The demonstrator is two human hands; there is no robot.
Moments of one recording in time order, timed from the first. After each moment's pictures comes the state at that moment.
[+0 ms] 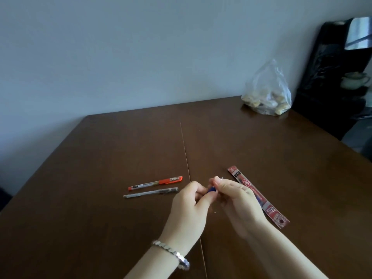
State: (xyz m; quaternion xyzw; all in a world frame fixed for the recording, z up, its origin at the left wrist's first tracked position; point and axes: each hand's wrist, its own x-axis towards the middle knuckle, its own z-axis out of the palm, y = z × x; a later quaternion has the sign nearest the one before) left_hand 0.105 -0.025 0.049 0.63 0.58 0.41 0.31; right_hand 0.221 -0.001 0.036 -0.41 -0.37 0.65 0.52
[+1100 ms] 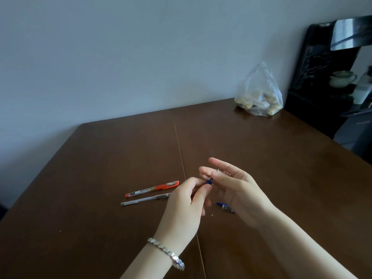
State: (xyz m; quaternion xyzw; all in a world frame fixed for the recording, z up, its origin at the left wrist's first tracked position) left_hand 0.105 -0.019 0.067 0.67 0.54 0.41 0.30; right_hand 0.239 0.010 0.062 -0.32 -0.40 0.70 0.50
